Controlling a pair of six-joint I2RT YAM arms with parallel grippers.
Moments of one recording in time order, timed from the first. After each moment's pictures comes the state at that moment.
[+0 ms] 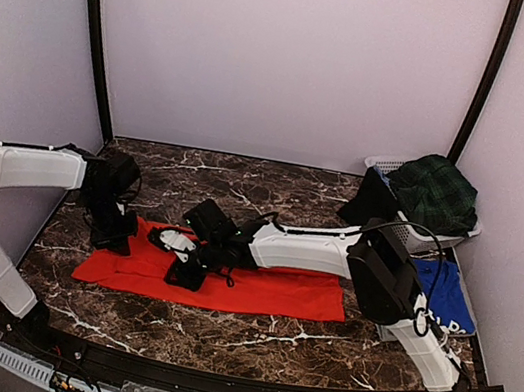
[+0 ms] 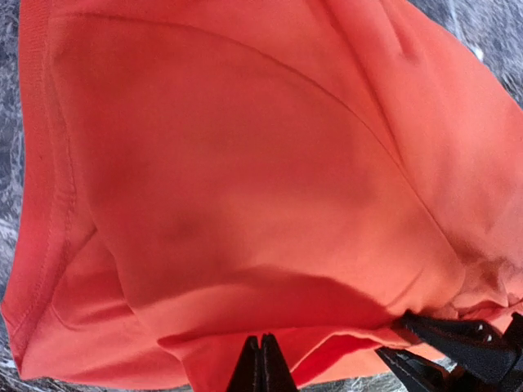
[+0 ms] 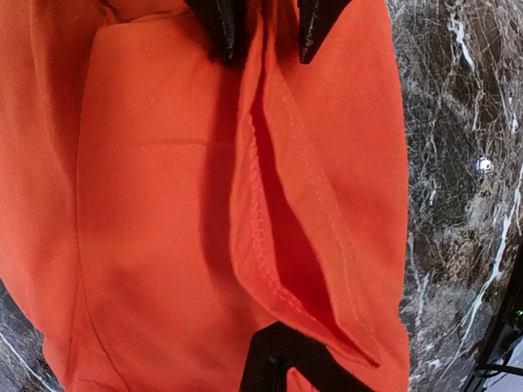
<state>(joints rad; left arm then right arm) -0.31 1.54 0.95 -0.85 0.14 -0.72 1.11 2.47 1.97 -0.35 -0.33 -0.16</state>
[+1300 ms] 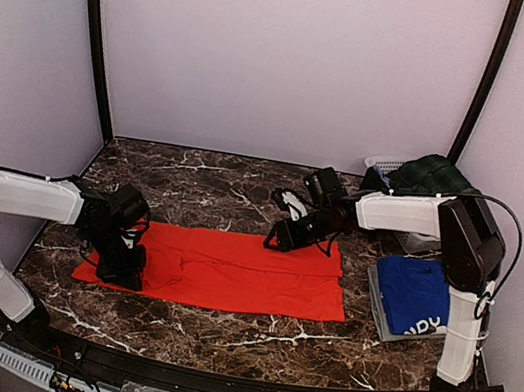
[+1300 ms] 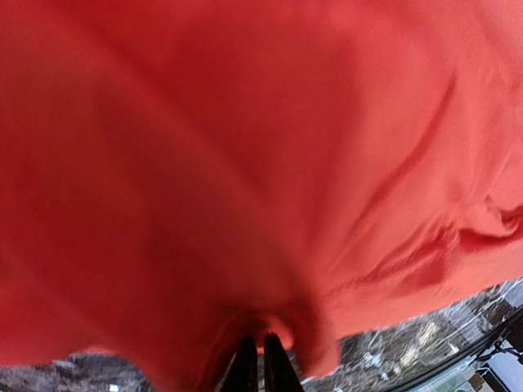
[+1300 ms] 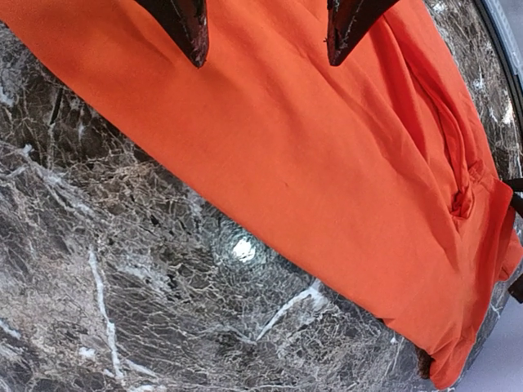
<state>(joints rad) -0.52 1.44 0.74 -0.69 0.23 -0.81 0.68 2.07 1.44 -0.35 -0.43 0.10</state>
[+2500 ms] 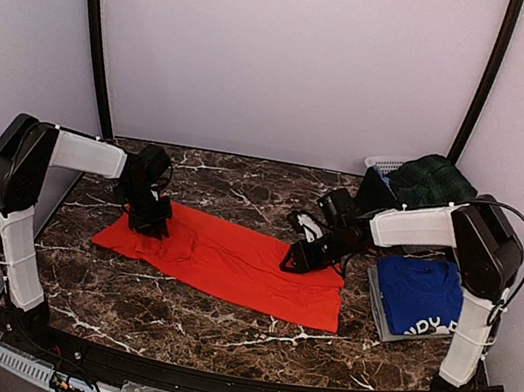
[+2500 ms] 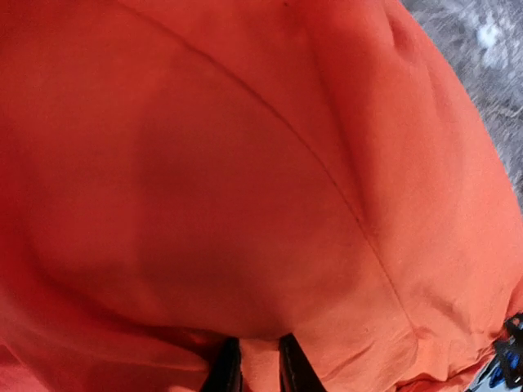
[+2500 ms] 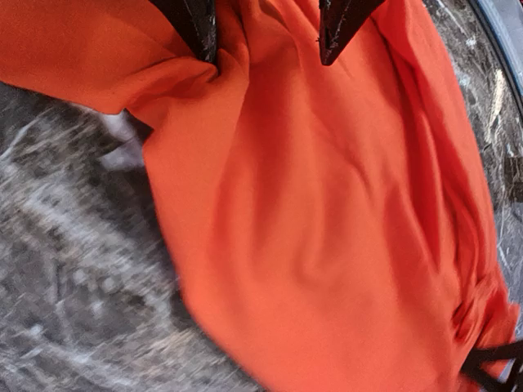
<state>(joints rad) -0.34 1.86 1.18 -0.64 0.18 -0.75 0.64 1.97 1.21 -0.31 -0.41 0.14</state>
